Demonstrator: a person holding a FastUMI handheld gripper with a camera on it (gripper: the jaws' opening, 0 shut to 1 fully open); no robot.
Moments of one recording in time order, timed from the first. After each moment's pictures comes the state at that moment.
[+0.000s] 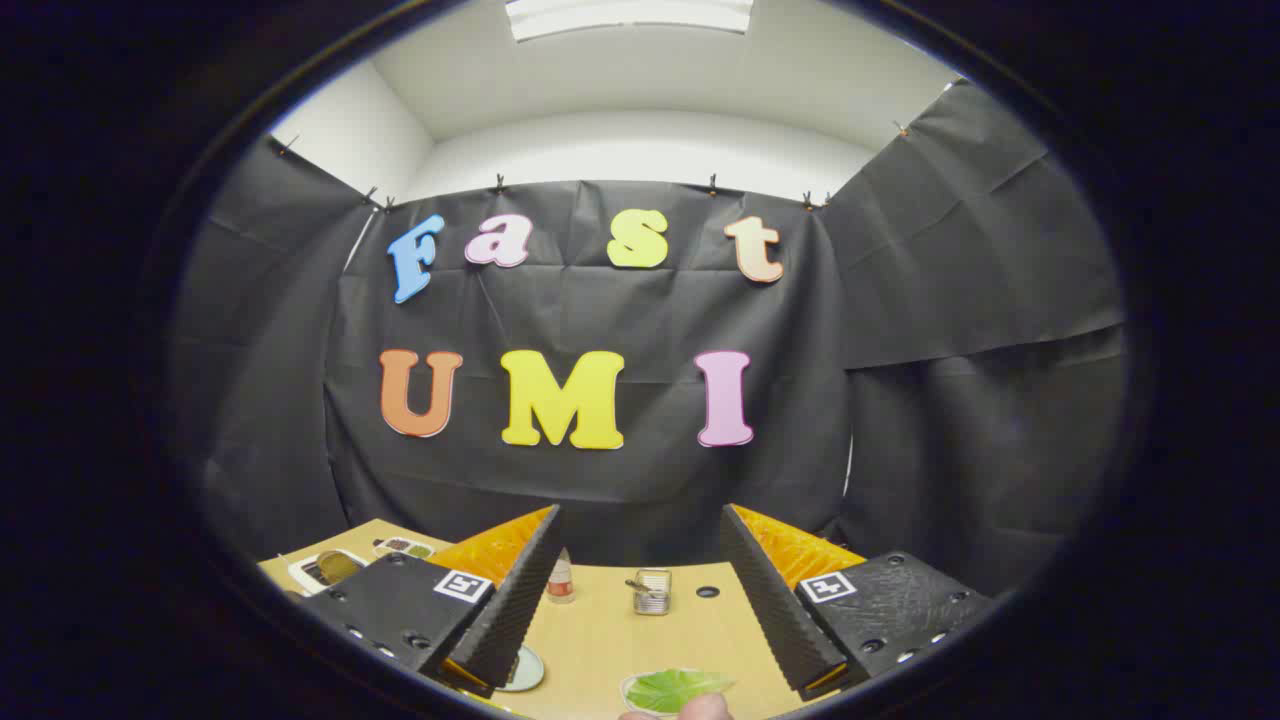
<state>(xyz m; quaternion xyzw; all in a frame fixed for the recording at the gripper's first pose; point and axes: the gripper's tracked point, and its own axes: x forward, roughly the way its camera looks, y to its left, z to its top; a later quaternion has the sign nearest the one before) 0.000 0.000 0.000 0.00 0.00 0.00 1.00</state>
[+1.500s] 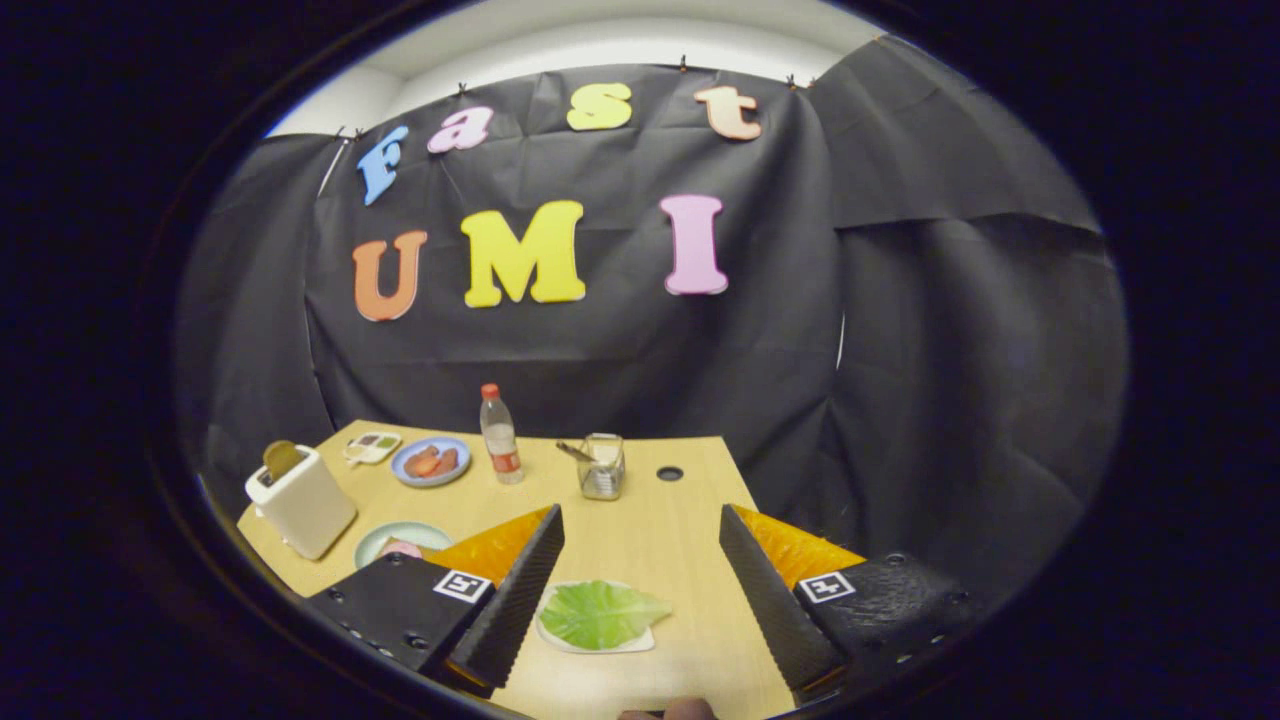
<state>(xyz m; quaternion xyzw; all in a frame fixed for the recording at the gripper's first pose) 0.033 -0.122 -0.197 0.00 0.21 0.02 0.98</state>
